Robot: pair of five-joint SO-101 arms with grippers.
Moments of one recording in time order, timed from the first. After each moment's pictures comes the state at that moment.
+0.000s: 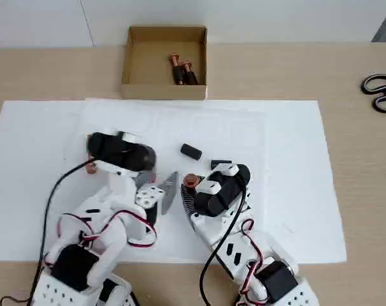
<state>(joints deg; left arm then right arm) 21.0 -76.6 58.2 63.9 15.0 -38.5 -102.5 89.2 39.6 -3.9</state>
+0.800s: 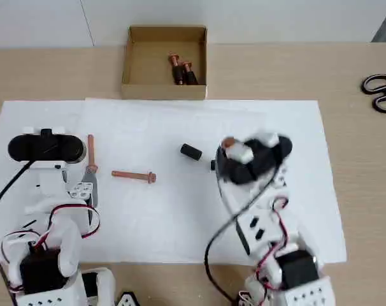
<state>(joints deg) -14.7 -76.7 52.4 76.2 -4.4 -21.5 -78.9 63.1 38.9 3.5</state>
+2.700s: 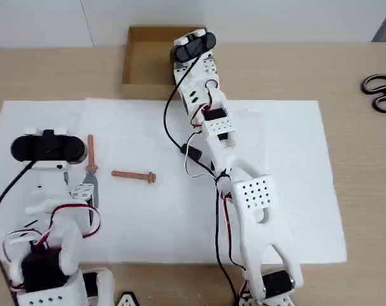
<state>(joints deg) -14.7 -76.7 53.8 76.2 -4.4 -19.7 66.8 -46.8 -2.9 3.6</state>
